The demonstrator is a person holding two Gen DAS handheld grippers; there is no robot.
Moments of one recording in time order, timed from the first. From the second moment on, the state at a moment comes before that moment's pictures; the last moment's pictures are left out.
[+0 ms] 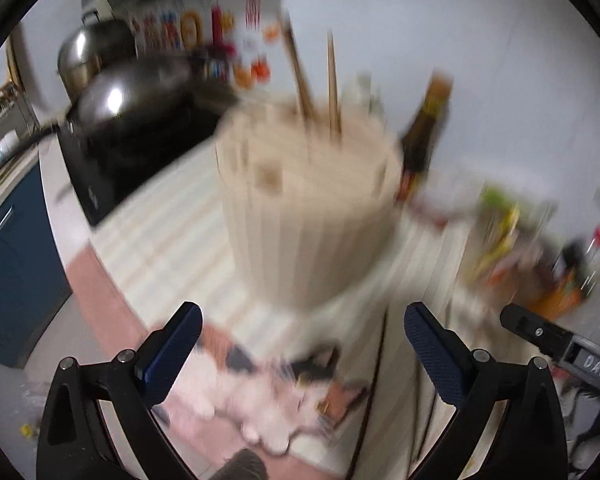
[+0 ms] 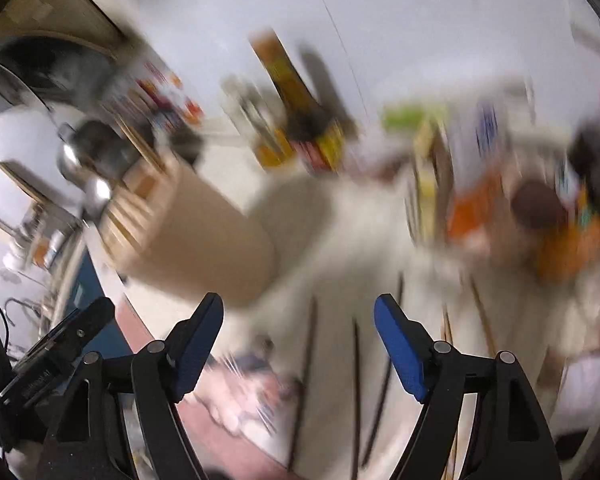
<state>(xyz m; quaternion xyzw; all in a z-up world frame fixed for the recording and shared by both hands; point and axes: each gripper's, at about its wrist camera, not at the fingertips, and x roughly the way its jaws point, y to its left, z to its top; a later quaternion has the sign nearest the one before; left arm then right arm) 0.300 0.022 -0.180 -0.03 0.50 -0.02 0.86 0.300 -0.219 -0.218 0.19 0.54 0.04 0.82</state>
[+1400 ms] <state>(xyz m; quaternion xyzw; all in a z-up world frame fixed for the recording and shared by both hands) 0.250 -0.039 -0.324 0.00 0.66 -0.13 0.74 0.273 -0.217 -0.357 0.07 0.71 0.00 0.70</state>
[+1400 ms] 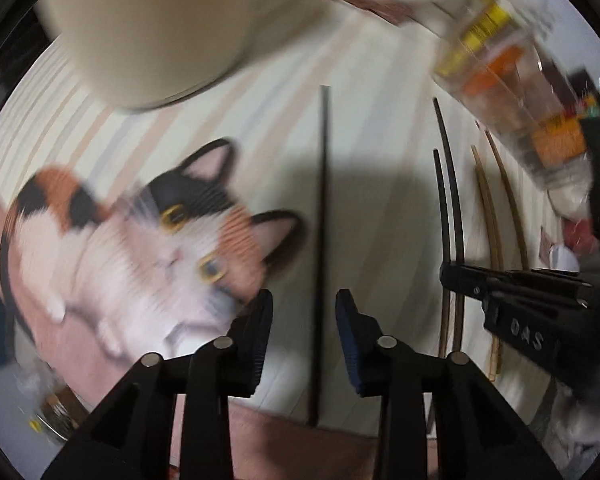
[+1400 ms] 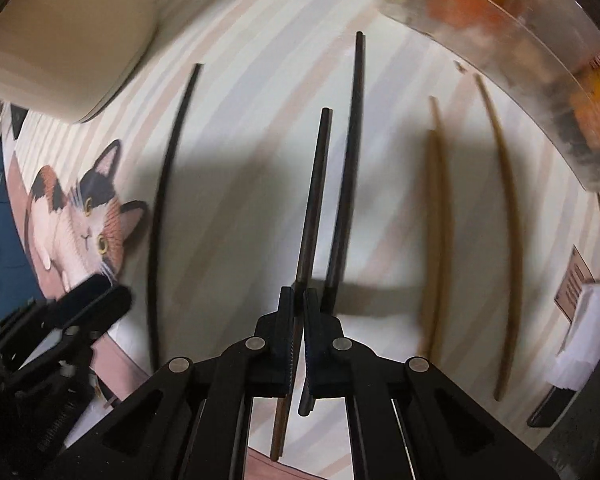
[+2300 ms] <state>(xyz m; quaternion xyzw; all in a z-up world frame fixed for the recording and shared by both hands) 0.240 0.011 -0.338 -0.03 0.70 -0.08 0.70 0.274 -0.187 -0.370 0.02 0.78 0.05 0.63</state>
